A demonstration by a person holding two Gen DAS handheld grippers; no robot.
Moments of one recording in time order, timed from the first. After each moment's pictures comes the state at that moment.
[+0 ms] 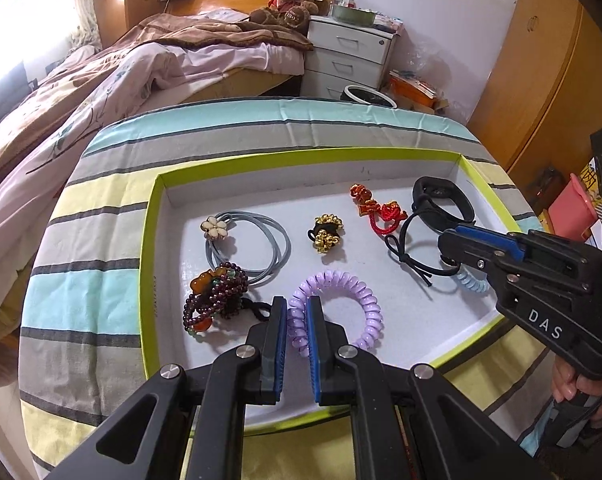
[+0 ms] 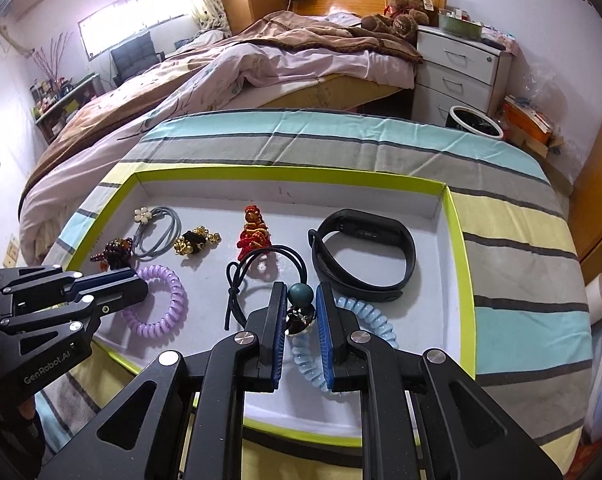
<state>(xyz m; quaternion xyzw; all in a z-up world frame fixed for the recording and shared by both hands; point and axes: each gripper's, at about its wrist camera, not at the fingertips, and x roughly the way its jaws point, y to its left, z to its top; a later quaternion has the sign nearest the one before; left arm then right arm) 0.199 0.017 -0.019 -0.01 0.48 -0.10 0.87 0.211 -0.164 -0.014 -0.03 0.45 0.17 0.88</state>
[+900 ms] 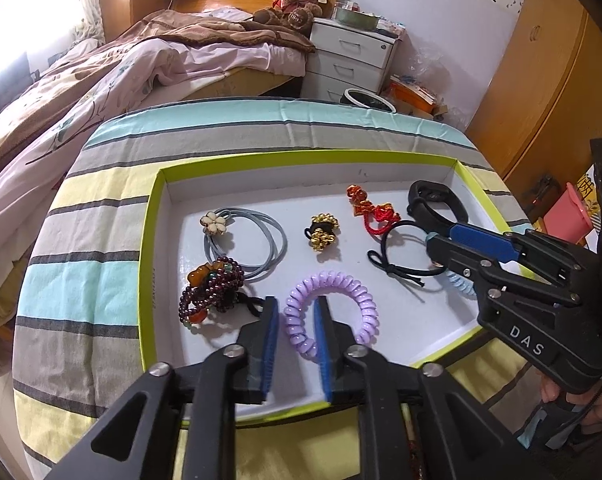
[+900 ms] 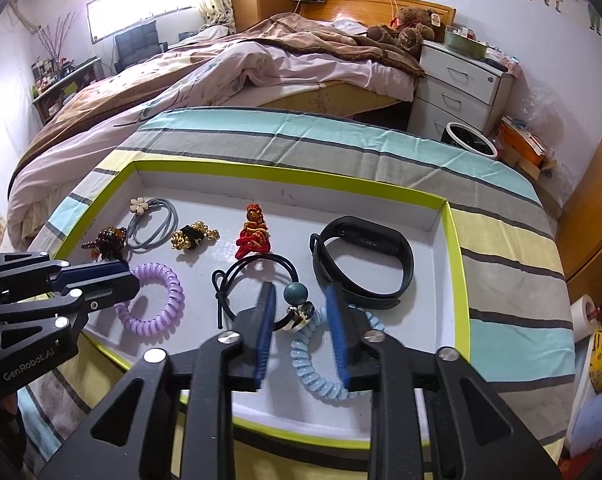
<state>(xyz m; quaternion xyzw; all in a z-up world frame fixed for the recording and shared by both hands) 0.195 0.020 -0.016 -0.03 0.48 -0.11 0.87 0.208 -0.154 -0.012 -0.07 0.43 0.16 0.89</state>
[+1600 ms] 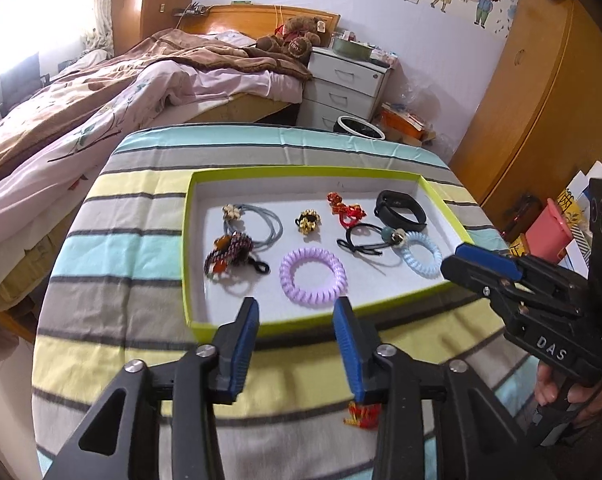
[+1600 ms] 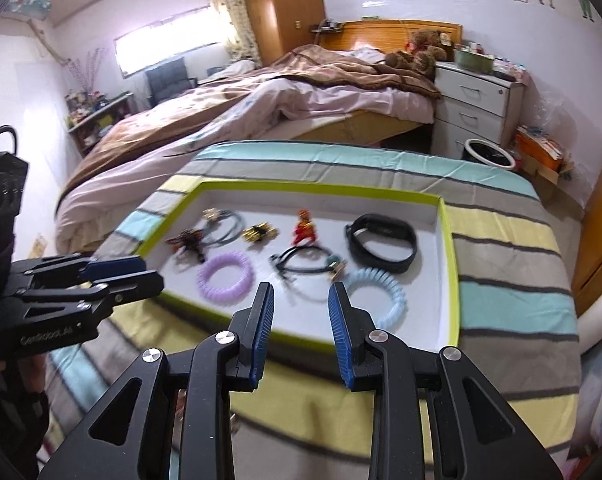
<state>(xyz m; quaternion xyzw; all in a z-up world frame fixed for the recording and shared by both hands) 0.128 0.036 0.018 -0.06 0.43 -0.11 0.89 0.145 -0.172 0.019 -0.02 0.38 0.23 0.89</state>
